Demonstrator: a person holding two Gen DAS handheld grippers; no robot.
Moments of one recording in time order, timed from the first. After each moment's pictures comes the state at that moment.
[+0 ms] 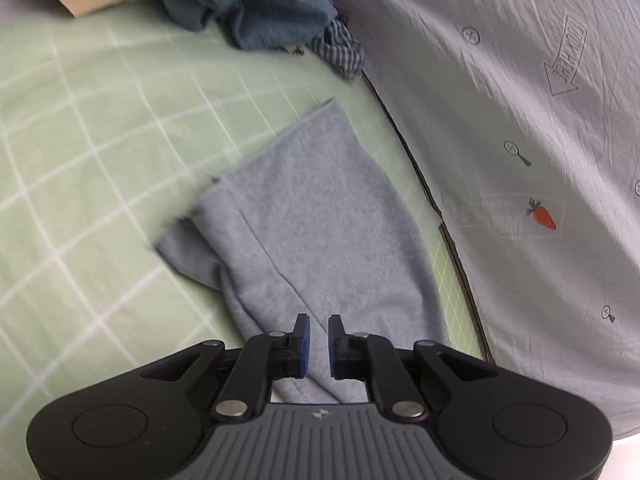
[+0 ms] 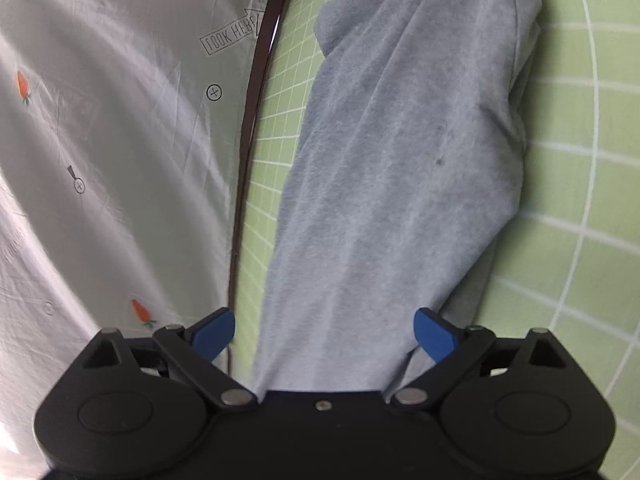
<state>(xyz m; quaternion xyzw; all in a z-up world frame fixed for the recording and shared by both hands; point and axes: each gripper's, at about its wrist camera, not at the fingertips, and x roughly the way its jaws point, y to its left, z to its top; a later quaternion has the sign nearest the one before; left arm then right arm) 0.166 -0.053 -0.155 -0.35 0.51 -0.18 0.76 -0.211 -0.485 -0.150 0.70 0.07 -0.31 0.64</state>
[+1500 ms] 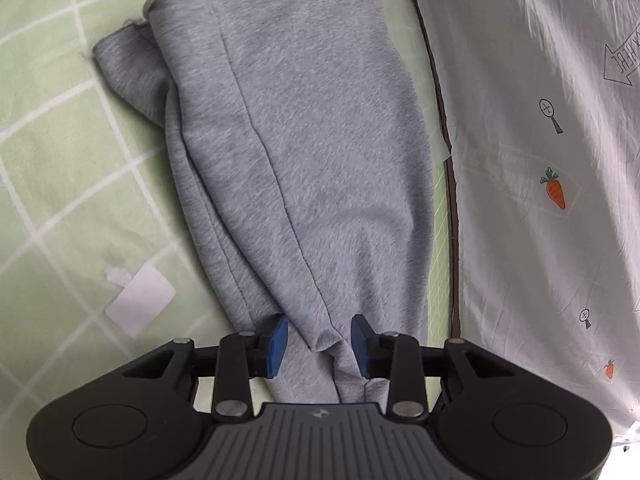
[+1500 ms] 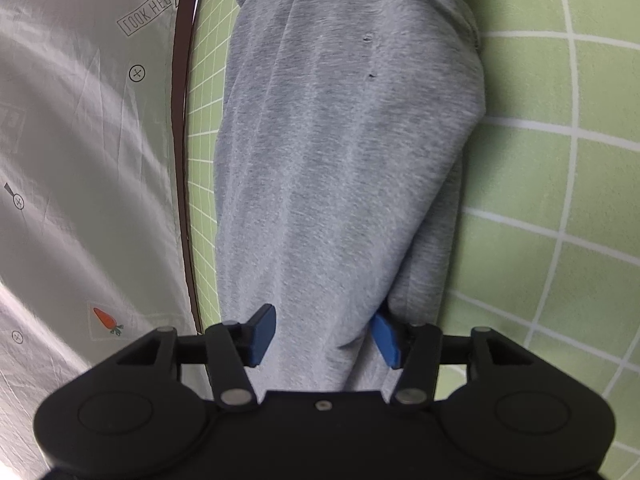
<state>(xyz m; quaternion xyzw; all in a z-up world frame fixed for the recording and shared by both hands) 0.161 -0.088 -0.206 -0.44 0.61 -0.19 0.63 -0.190 -0.483 -0.185 0.75 0.11 -0.32 0.56</state>
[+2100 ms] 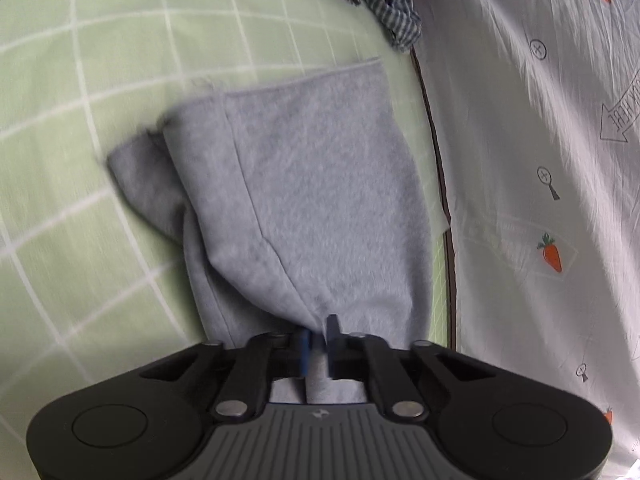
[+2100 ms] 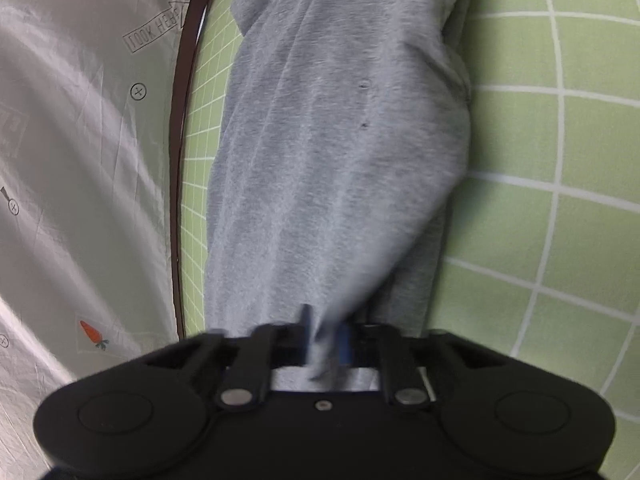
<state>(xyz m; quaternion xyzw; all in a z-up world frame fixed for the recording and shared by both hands) 0.178 -0.062 -0.205 -0.46 0.54 -0.14 0.69 -0.199 -0.489 -0.183 0.72 0.10 -0.36 0.58</state>
